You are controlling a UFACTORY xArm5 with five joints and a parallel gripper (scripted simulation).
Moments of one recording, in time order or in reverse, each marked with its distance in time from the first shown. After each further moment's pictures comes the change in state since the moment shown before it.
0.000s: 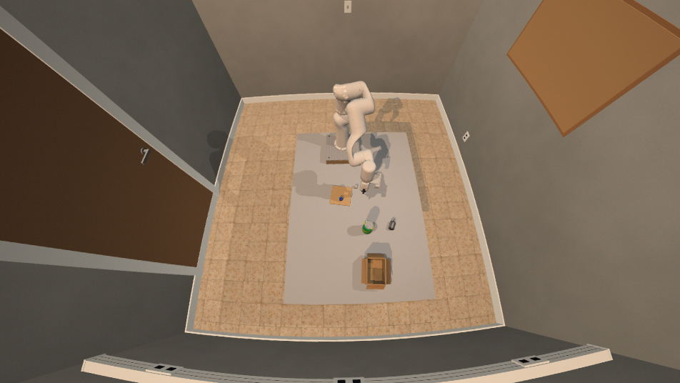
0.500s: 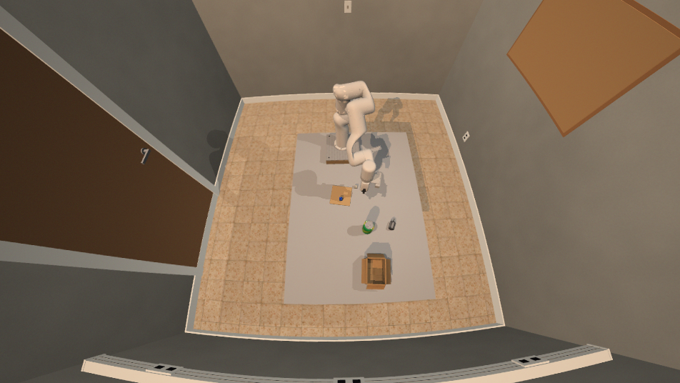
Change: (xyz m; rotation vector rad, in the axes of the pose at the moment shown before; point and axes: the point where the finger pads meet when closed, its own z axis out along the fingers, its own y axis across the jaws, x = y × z) arm 0.000 -0.001 -0.002 0.002 -0.001 -0.034
